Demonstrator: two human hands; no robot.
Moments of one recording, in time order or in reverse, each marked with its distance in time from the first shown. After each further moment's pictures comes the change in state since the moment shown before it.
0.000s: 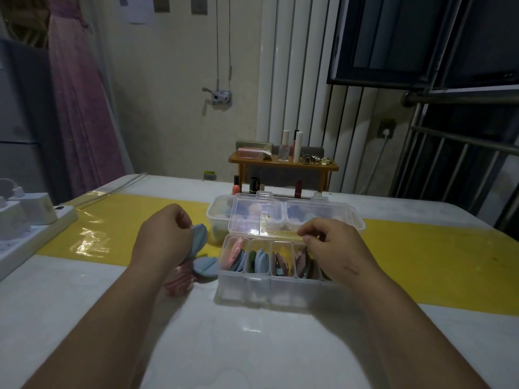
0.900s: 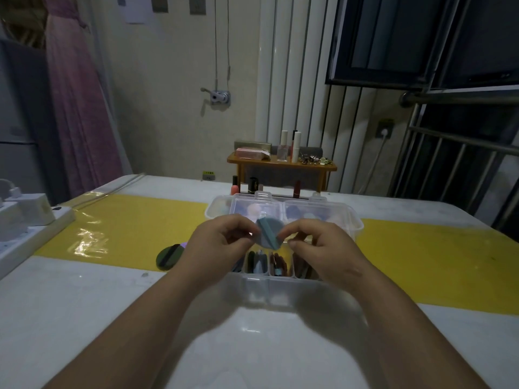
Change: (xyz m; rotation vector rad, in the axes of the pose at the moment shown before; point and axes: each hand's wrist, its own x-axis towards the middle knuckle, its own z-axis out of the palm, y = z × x) left_hand -0.043 0.040 0.022 -0.458 -0.332 0.376; right_hand -0.005 -0.013 -0.004 0.155 -0.159 -0.142
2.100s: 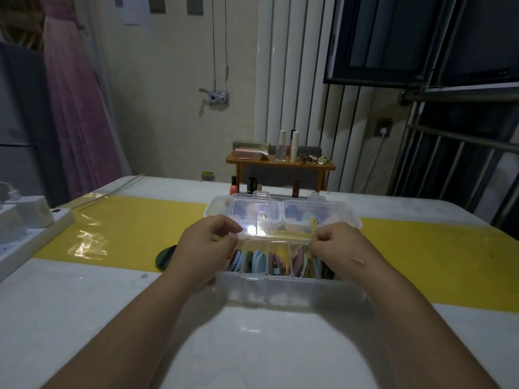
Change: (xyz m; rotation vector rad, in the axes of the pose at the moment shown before) left_hand 0.004 -0.014 -0.003 0.094 0.107 -0.188; right_hand 0.006 0.025 -0.016 -0.230 0.015 0.300
